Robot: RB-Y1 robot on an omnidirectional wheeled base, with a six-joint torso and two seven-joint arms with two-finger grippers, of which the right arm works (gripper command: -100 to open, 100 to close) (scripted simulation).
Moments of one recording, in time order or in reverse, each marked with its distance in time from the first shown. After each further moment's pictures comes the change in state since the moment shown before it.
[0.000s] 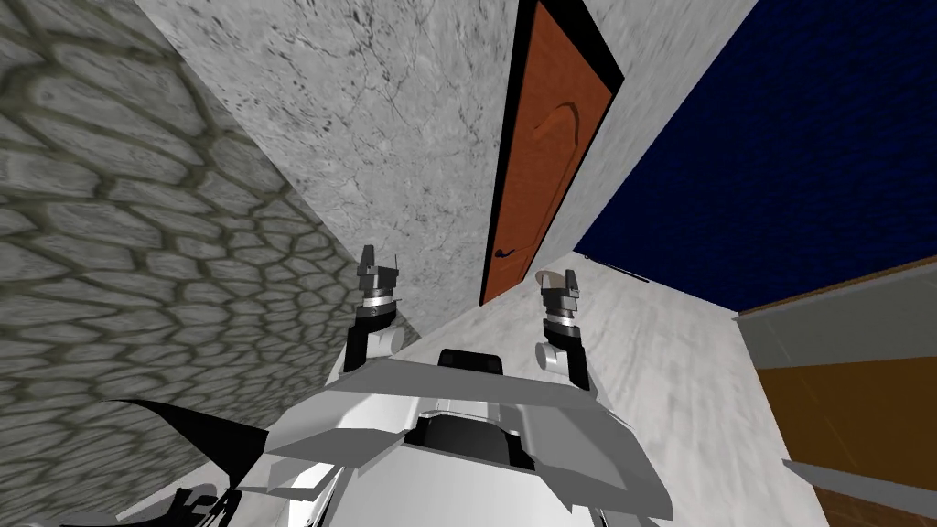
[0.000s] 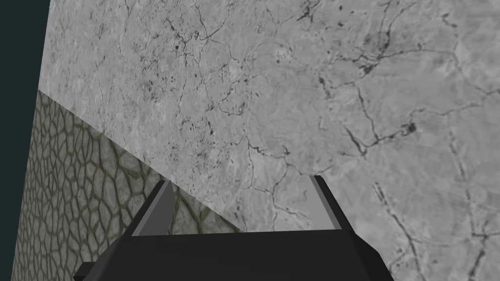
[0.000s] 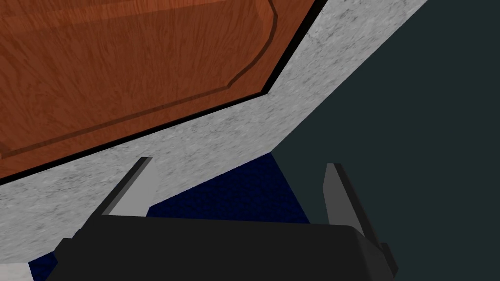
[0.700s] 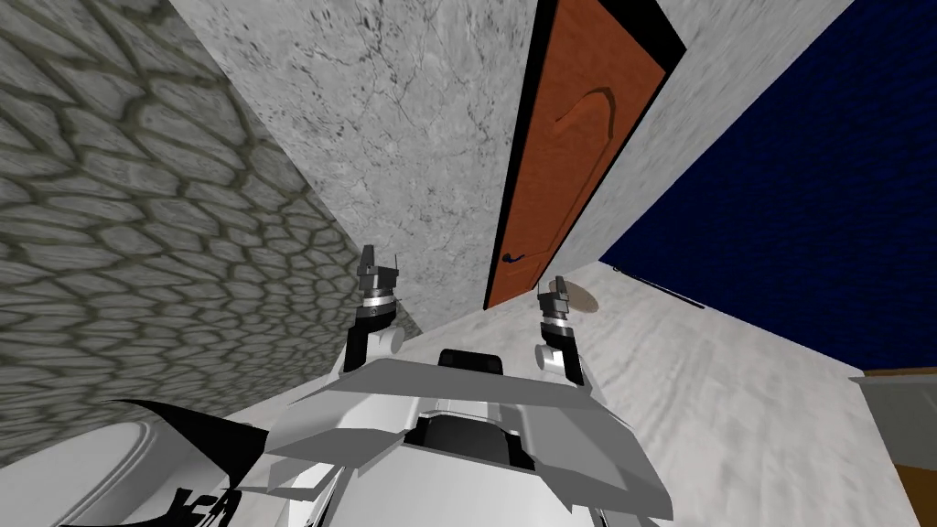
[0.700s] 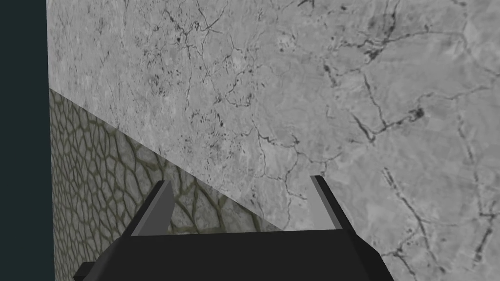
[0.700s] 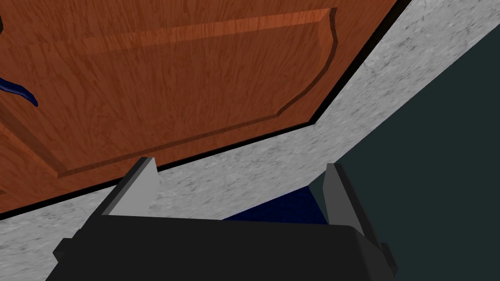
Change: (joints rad) arm -0.035 -0.022 -0.019 0.152 0.018 -0.005 0.006
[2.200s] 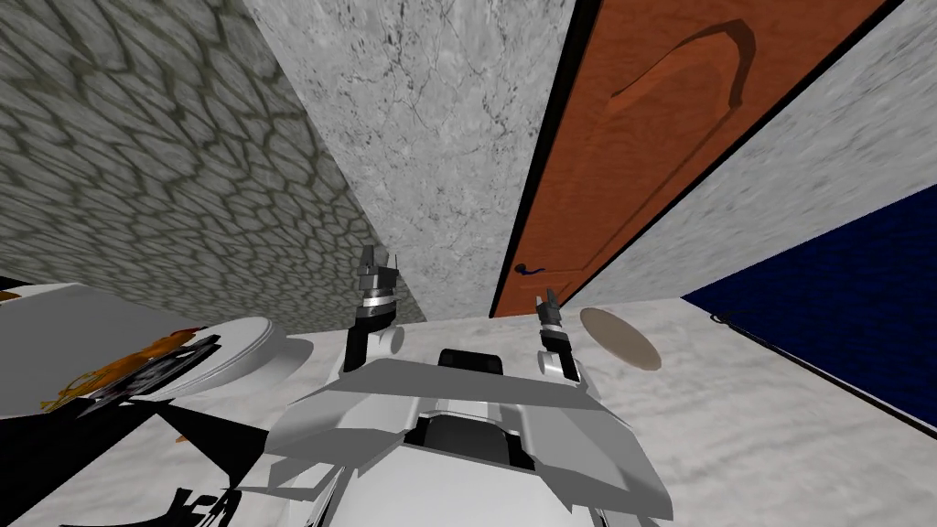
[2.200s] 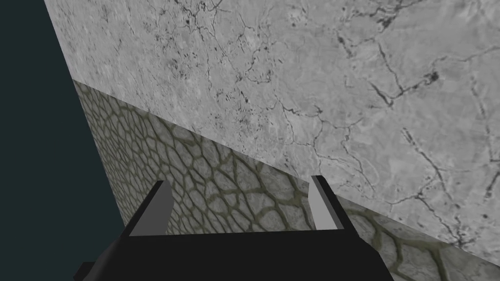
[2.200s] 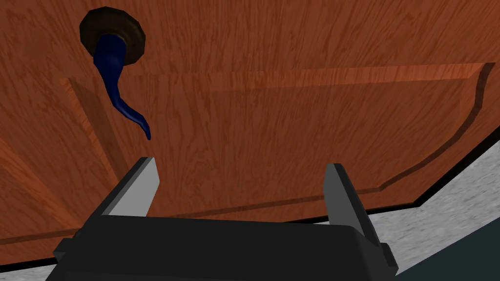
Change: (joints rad) arm -0.073 -0.043 -0.049 0.311 0.032 0.008 0.005
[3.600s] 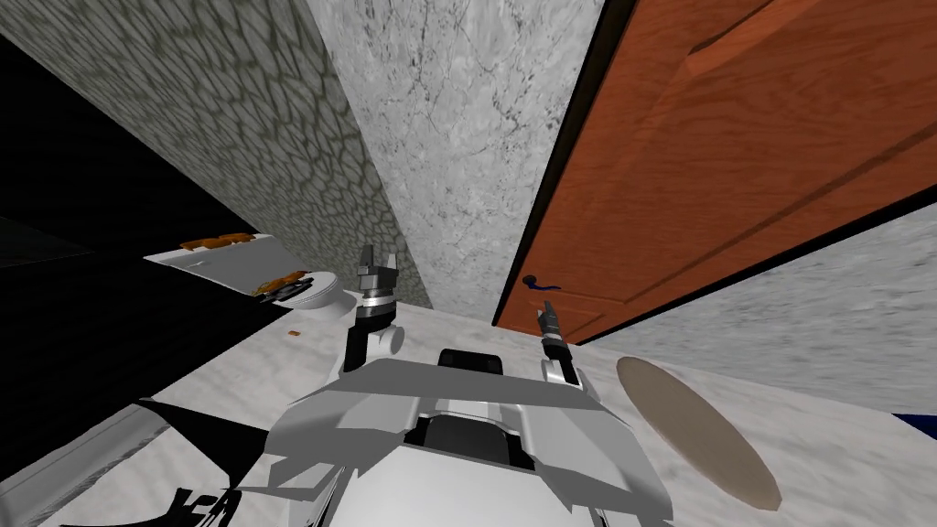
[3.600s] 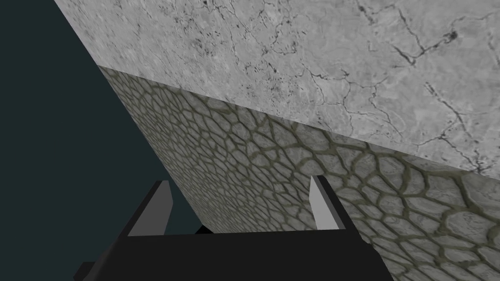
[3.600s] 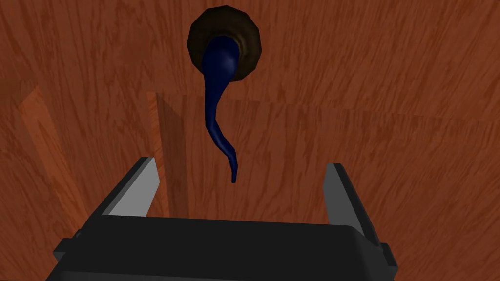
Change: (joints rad) arm -0.067 -0.031 -0.046 0.291 0.031 0.010 0.004
